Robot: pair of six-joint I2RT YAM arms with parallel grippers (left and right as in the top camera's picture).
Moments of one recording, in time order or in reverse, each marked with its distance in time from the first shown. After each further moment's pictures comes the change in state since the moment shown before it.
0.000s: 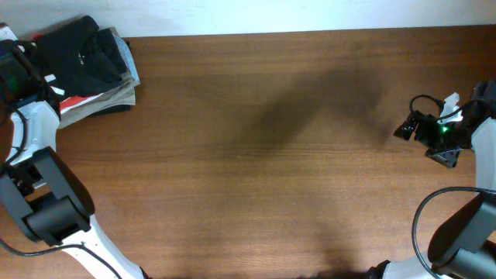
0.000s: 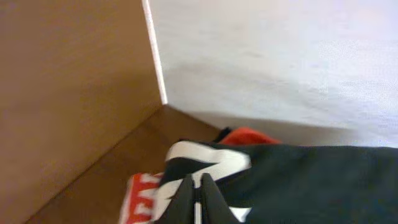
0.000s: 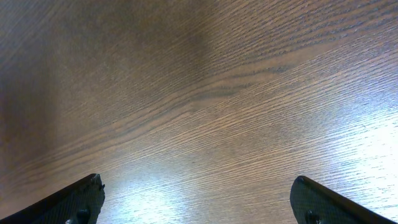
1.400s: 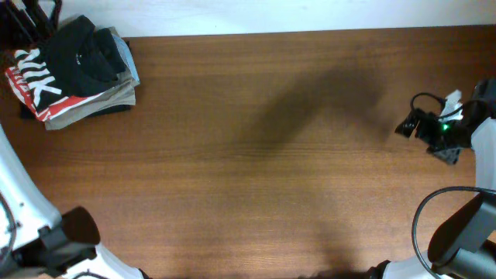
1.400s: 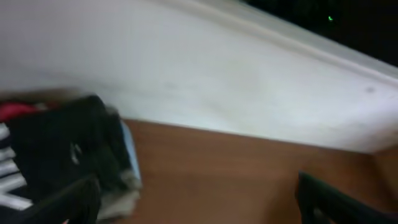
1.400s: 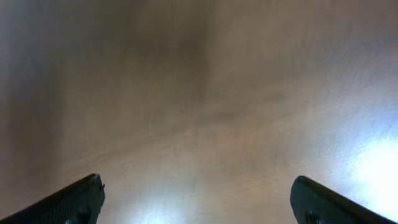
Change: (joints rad) left arm -0.003 -0.248 0.784 -1.313 0.813 -0.074; right arm 0.000 0.000 0.000 0.104 -0.002 0.014
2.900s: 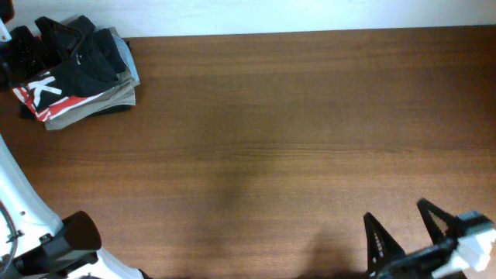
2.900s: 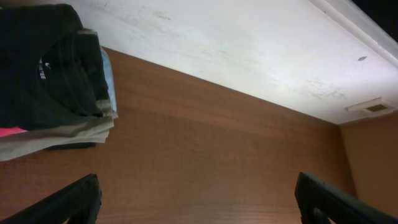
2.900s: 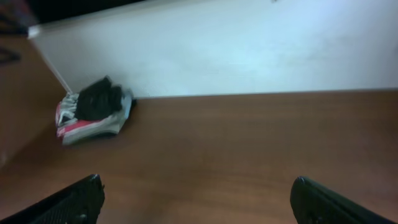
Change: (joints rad) left arm 0.000 -0.020 0.001 -0.272 0.027 -0.006; right arm 0.219 -1.322 -0.116 -0.180 -0.282 -0.001
